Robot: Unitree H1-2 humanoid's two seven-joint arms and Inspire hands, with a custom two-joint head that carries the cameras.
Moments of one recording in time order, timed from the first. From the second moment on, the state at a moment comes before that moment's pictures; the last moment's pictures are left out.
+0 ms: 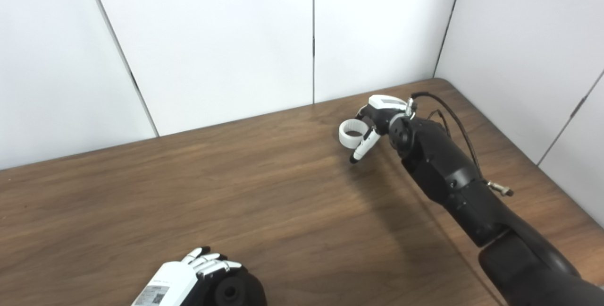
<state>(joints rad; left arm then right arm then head) 0.06 0.28 -0.50 -0.38 0.91 -0.02 -0.33 -0.52 -0.61 0.23 0.25 -0.77 0.47 0.46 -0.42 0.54</state>
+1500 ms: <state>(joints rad) 0.07 0.28 -0.50 -0.40 0.91 -0.01 -0.34 -0.52 -0.61 0.26 0.26 -0.76 0.42 0.38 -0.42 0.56</state>
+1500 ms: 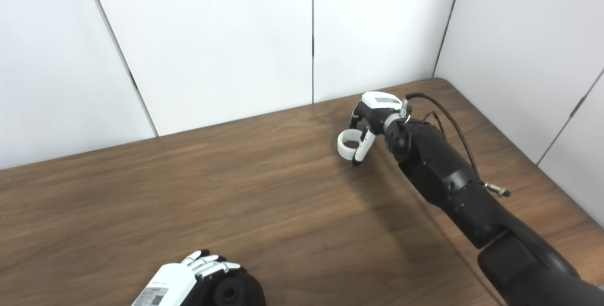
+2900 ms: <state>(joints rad) 0.05 0.20 -0.51 -0.44 1.01 0.07 -0.48 -0.39 -0.62 0.28 -0.74 -0.72 0.44 0.89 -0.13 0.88</state>
